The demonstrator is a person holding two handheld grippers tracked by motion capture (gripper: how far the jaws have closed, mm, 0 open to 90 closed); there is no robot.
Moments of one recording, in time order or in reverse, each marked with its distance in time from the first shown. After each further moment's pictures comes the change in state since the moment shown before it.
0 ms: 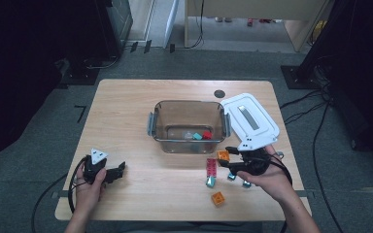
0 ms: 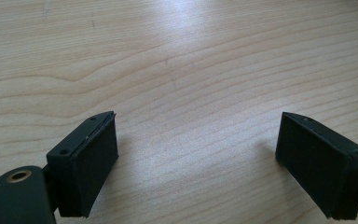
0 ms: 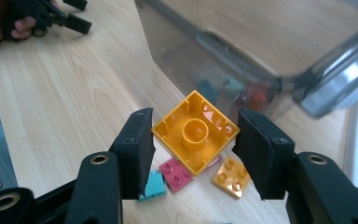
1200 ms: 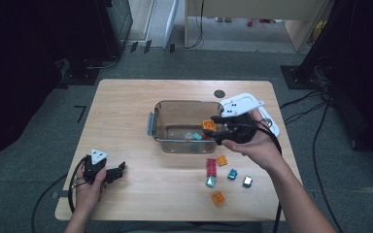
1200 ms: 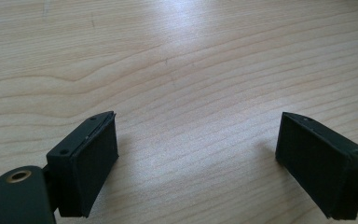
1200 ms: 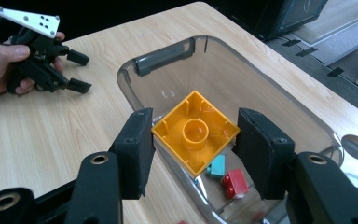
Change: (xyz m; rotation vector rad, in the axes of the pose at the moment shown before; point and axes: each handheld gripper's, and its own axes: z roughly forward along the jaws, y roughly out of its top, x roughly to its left) left arm 0.000 0.000 0.000 0.000 0.000 0.001; right arm -0.005 0.101 0.004 -0.048 -0.007 -0.078
